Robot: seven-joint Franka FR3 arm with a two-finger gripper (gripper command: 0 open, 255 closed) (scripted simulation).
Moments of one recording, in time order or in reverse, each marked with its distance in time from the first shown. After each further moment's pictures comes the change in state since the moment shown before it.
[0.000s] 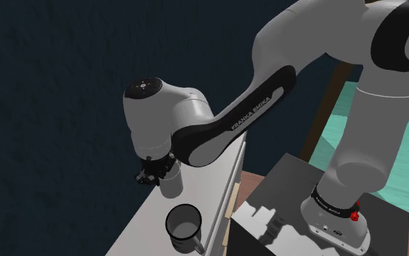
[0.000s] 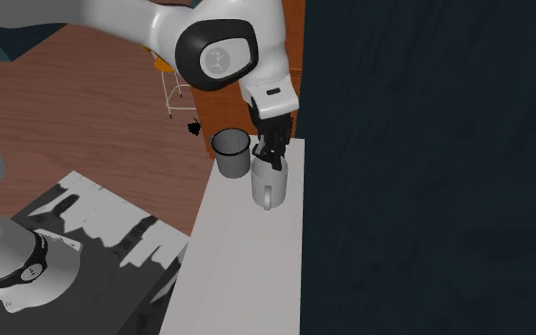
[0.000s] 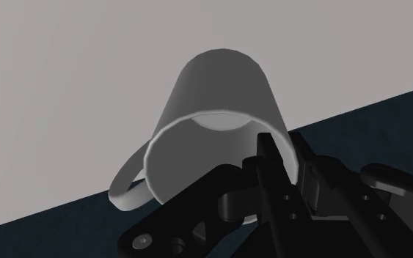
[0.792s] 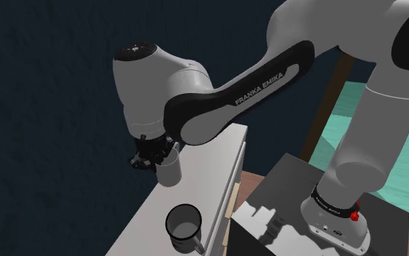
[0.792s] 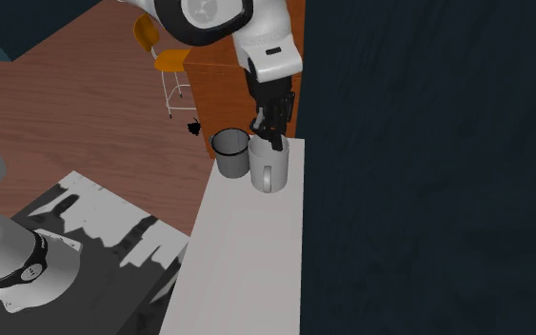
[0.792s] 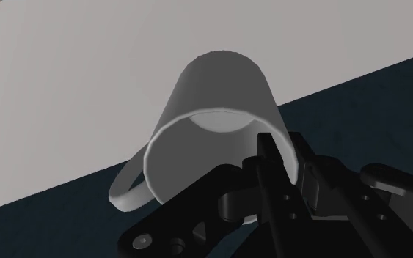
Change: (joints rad) arm -0.017 -0.083 0.016 0.084 0.095 -0.131 -0.080
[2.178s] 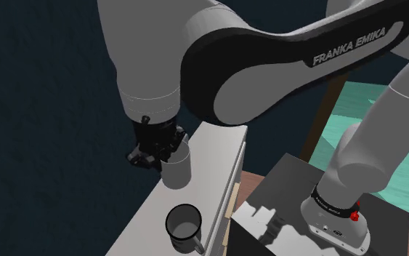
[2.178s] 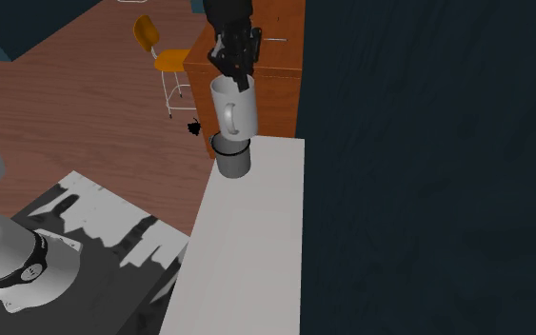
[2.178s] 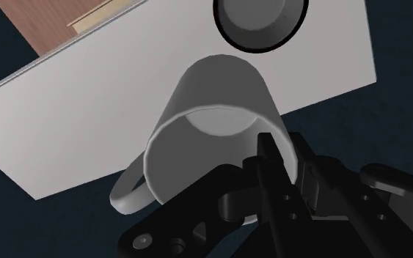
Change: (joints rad) arm 0.047 -0.199 0.045 0.075 0.164 -0.218 0.001
